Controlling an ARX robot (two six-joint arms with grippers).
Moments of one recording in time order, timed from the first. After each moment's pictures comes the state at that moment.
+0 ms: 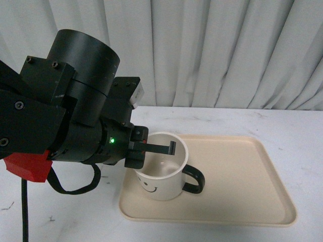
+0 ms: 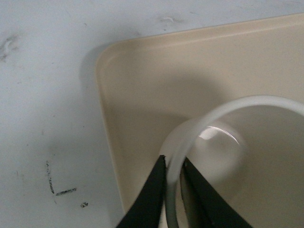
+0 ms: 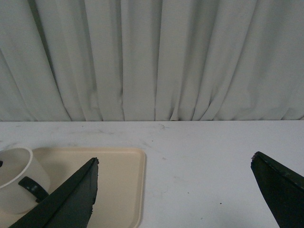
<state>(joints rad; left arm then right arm) -0.43 1.95 0.95 0.25 -0.01 -0.16 0.00 0.00 0.01 0.00 0.00 -0.01</state>
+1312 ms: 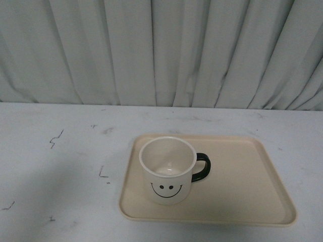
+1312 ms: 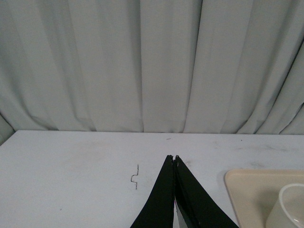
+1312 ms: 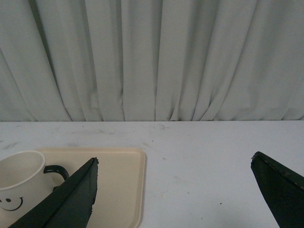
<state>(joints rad) -0.14 0.82 0.16 0.65 -0.15 0.00 0.00 0.00 0.01 0.00 0.00 -0.01</state>
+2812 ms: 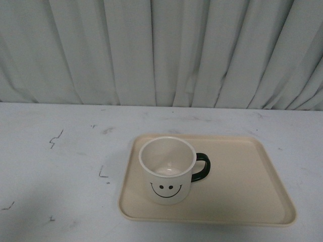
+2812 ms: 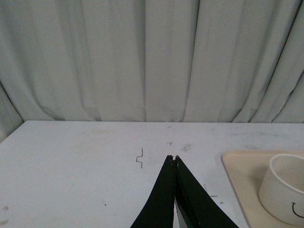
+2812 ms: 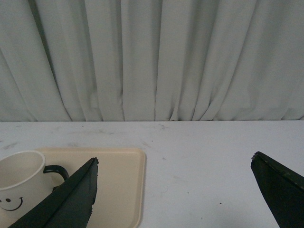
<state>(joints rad) 0.00 0.15 0.01 0.13 0.00 0.00 0.00 0.00 0.01 0.00 0.00 -0.01</state>
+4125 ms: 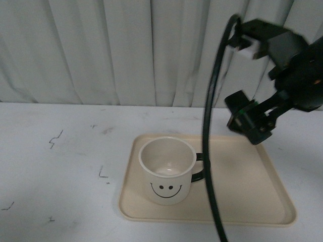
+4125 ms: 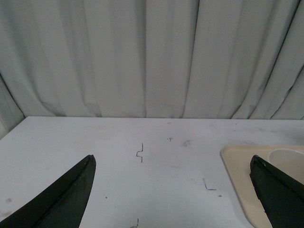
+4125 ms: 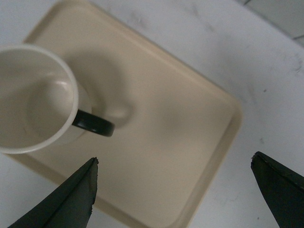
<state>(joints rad) 0.00 0.01 0.01 0.00 0.00 0.00 0.29 1.77 1.17 -0.32 -0.04 -0.31</state>
